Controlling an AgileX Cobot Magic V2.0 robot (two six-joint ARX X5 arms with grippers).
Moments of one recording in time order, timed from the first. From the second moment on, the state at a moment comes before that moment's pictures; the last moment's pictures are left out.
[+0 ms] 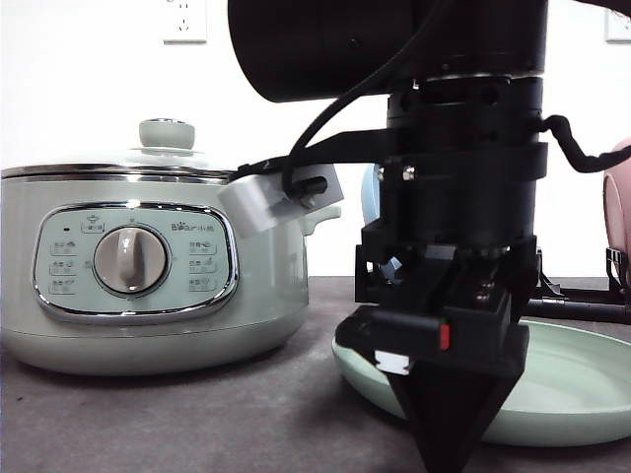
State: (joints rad) left_arx -0.10 0.75 1.05 -0.83 0.58 -0.02; right_arx 1.07 1.63 0.96 -0.78 0.20 0.03
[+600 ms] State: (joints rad) left_arx -0.10 0.75 1.05 -0.83 0.58 -0.02; right_arx 1.01 1.37 1.13 -0.80 0.07 0.03
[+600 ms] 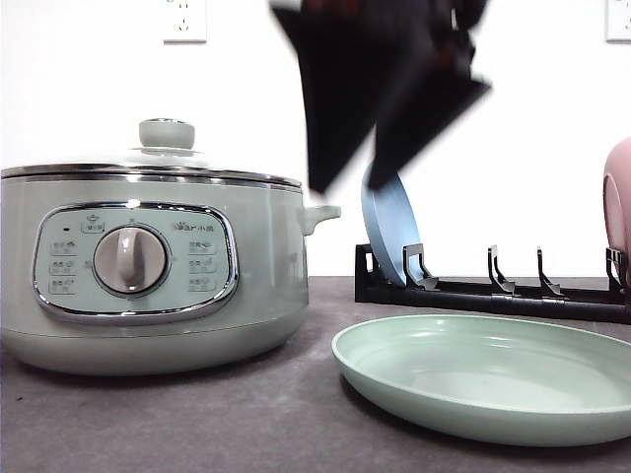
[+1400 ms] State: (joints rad) left_arx -0.10 0.75 1.05 -0.83 0.58 -0.02; right_arx 0.67 1.26 1.31 -0.74 -0.55 0.04
